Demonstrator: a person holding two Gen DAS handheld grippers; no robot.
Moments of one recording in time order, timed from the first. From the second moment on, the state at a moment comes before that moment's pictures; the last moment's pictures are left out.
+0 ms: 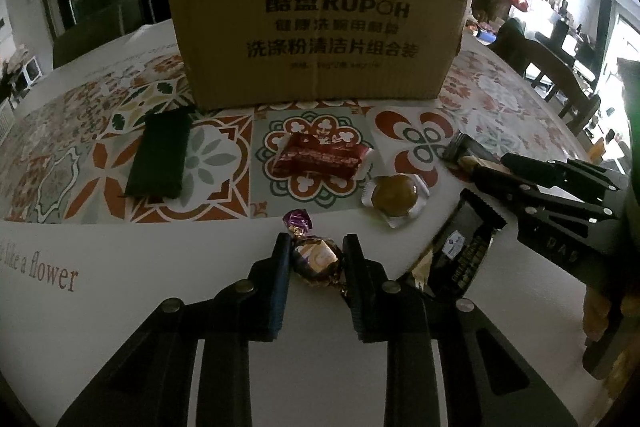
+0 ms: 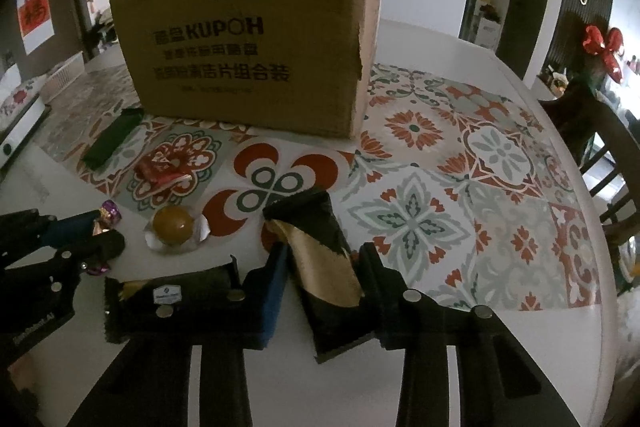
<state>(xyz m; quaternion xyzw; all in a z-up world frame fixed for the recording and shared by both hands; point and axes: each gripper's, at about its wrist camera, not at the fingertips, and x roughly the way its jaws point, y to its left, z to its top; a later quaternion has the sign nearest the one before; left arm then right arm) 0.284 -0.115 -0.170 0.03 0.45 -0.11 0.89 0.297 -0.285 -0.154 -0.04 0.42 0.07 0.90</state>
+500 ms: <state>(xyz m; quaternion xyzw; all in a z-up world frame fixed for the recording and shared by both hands) 0.264 -0.114 -0.134 0.05 0.40 -0.13 0.91 0.274 -0.280 -0.123 -0.02 0.39 0.06 0.92</state>
